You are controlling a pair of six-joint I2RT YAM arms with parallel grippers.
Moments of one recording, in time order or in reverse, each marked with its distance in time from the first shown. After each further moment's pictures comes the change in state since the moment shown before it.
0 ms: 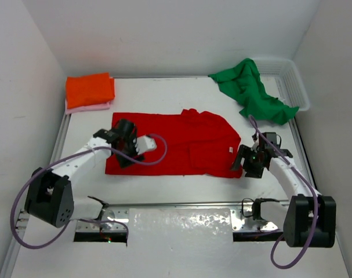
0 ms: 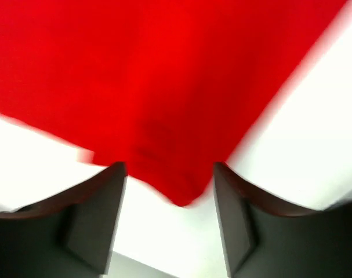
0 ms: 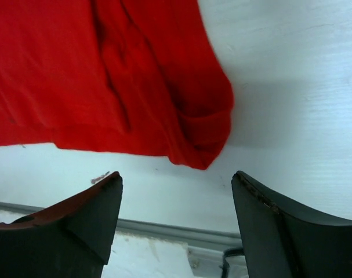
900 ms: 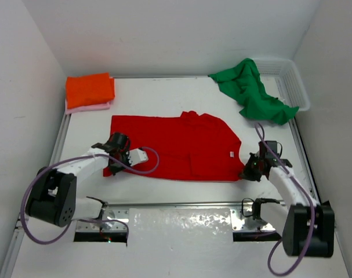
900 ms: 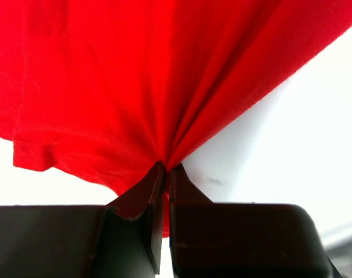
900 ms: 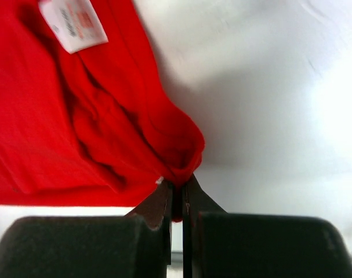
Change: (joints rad) left arm 0.124 0.008 -0.360 0.224 -0.086 0.108; right arm -0.022 -0.030 -0.131 0.140 0.072 0.142
